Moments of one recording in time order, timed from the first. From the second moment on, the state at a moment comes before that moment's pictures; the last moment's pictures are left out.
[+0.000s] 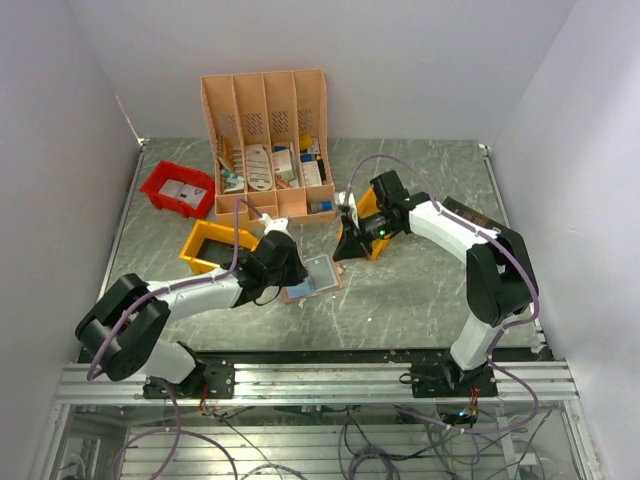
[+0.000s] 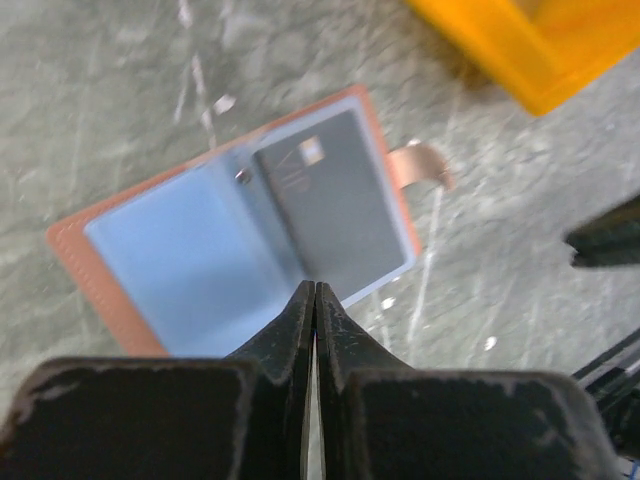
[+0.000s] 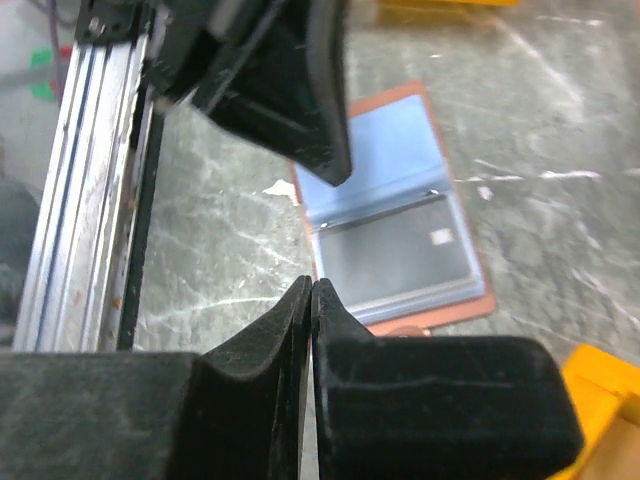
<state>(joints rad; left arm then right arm) -0.76 1.40 0.65 0.10 -0.08 -0.73 0.43 1.76 1.25 -0.57 -1.06 -0.68</state>
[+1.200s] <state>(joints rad) 0.11 1.80 1.40 -0.36 -0.05 -0.09 0.47 1.73 1.29 -0.71 -1.04 -1.03</state>
